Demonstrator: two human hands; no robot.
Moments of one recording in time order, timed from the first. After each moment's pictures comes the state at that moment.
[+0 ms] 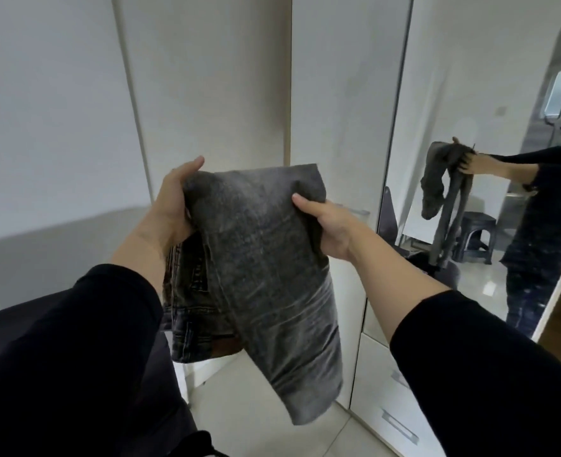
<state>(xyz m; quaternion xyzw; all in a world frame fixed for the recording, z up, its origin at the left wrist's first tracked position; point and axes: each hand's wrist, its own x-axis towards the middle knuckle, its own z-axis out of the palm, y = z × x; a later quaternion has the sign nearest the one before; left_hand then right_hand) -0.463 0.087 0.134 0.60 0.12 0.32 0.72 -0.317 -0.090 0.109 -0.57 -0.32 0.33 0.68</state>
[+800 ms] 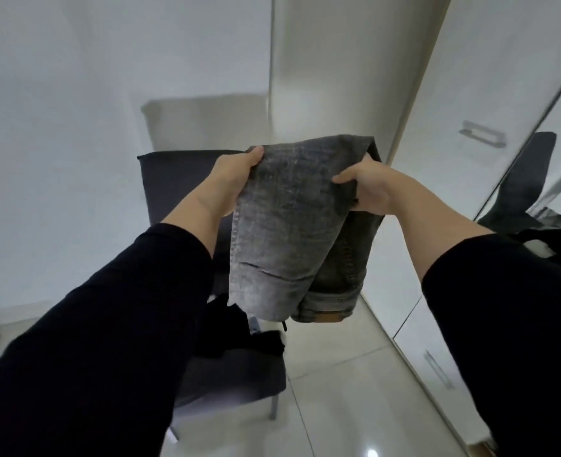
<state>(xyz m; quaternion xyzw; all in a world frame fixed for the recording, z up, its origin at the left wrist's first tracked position) -0.579 0.022 0.015 0.56 0.41 0.37 0.62 -0.380 -0.084 0.028 -0.66 -0.39 0.44 0.48</state>
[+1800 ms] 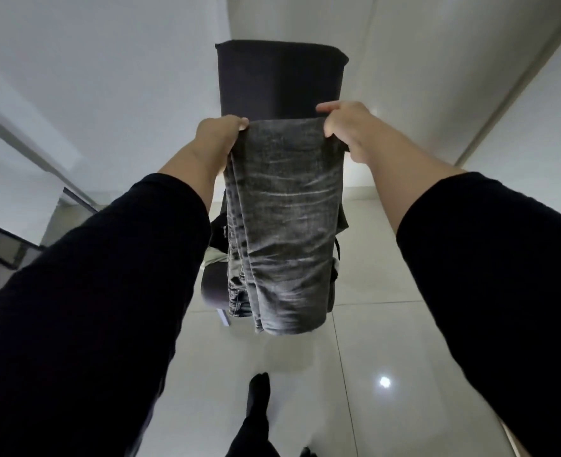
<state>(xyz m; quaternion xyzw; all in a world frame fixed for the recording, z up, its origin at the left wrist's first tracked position) -0.710 0.043 -0.087 0.42 0.63 0.39 0.52 -0.519 0.006 -0.068 -0.71 -0.46 0.37 0.39</state>
